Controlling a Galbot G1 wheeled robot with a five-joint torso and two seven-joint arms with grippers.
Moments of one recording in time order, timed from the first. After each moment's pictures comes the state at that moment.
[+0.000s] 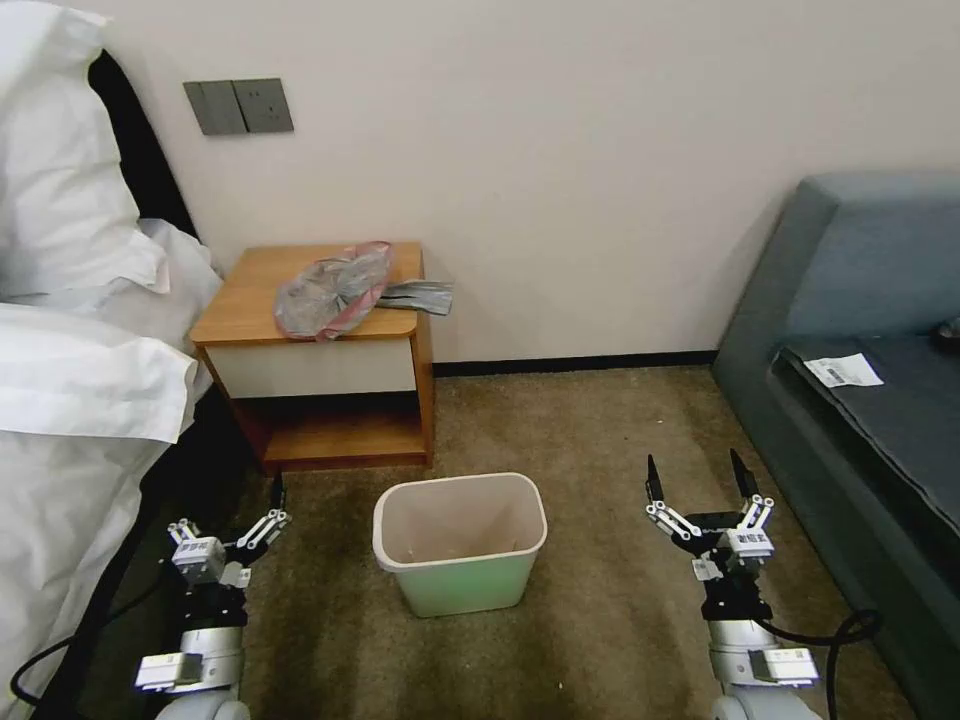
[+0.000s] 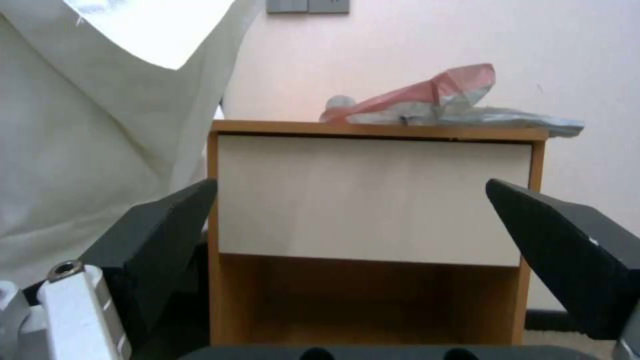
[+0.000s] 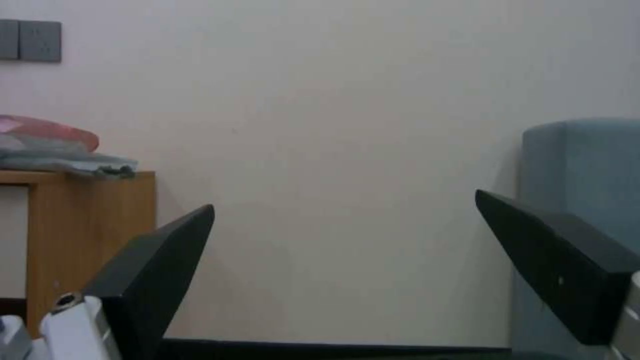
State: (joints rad) left arm 1.64 -1.38 -0.73 -1.81 -0.33 -0.58 0.08; right arm -1.65 1.56 0.67 1.94 0.04 0.55 -0.15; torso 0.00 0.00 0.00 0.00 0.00
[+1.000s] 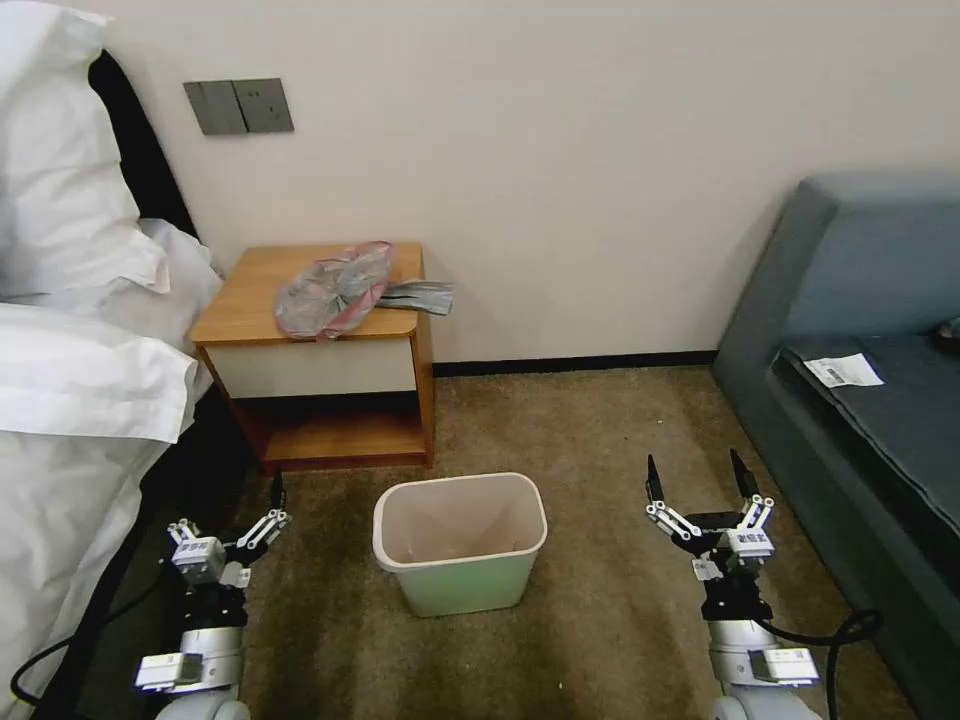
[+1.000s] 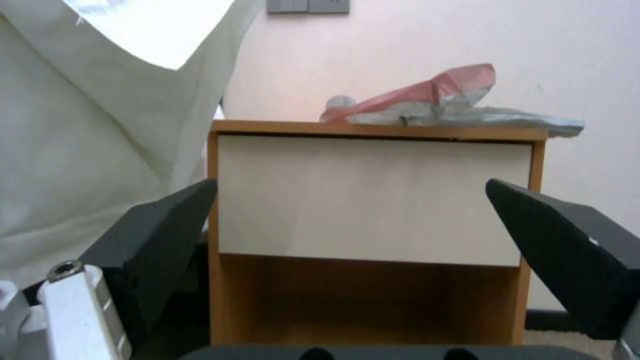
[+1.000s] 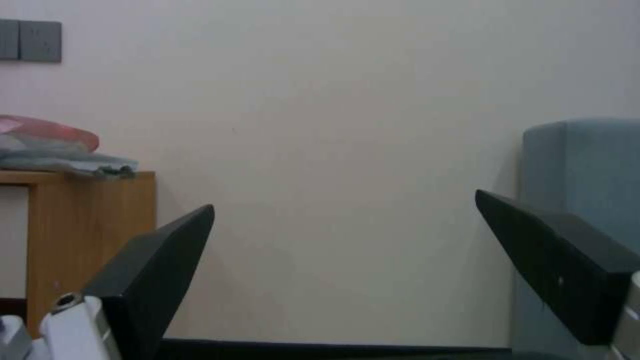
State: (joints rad) left arm 1.64 -1.38 -0.73 -1.81 -0.33 -0.58 0.08; right arm -1.65 1.56 0.67 1.94 0.04 0.55 -0.15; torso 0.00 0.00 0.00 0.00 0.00
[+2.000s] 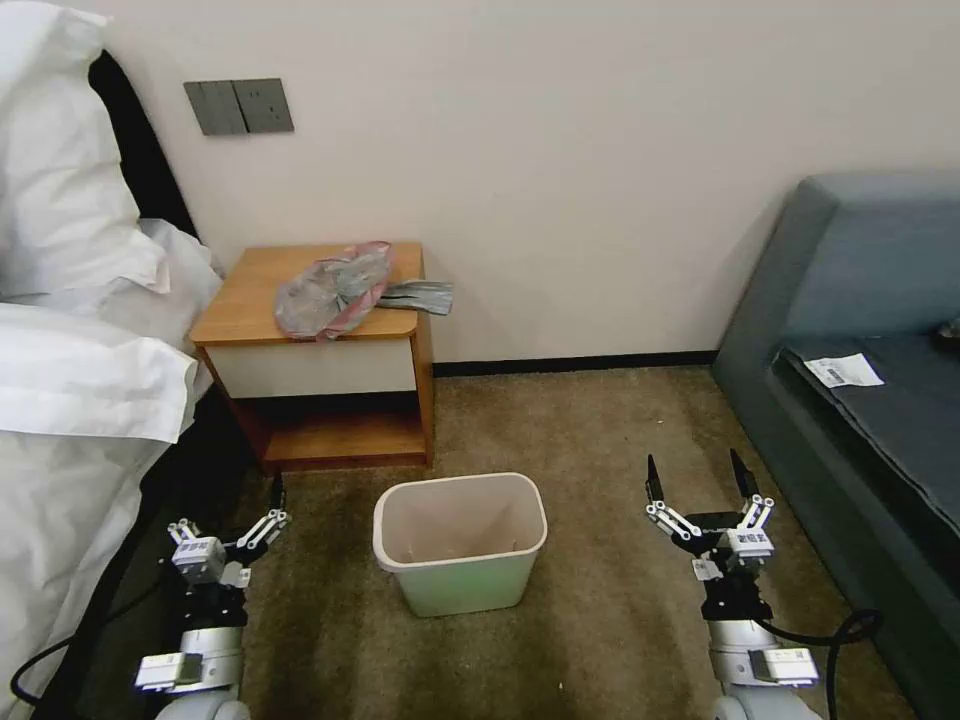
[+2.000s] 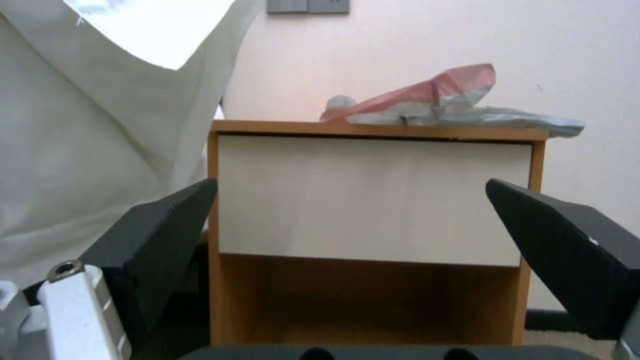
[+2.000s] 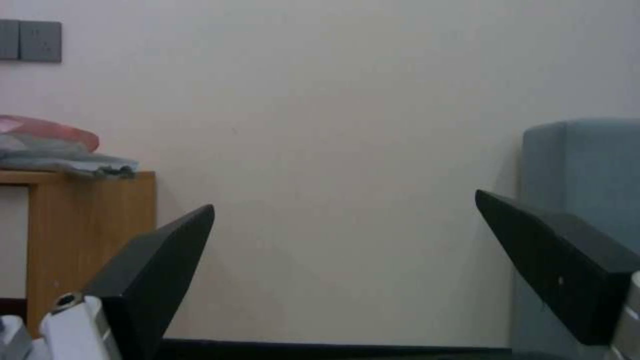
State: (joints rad) left arm 1.64 -1.38 -0.73 -1.81 -0.33 -0.58 0.08; right arm -1.65 1.56 0.67 1.94 0.04 0.55 -0.15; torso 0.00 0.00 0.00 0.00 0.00
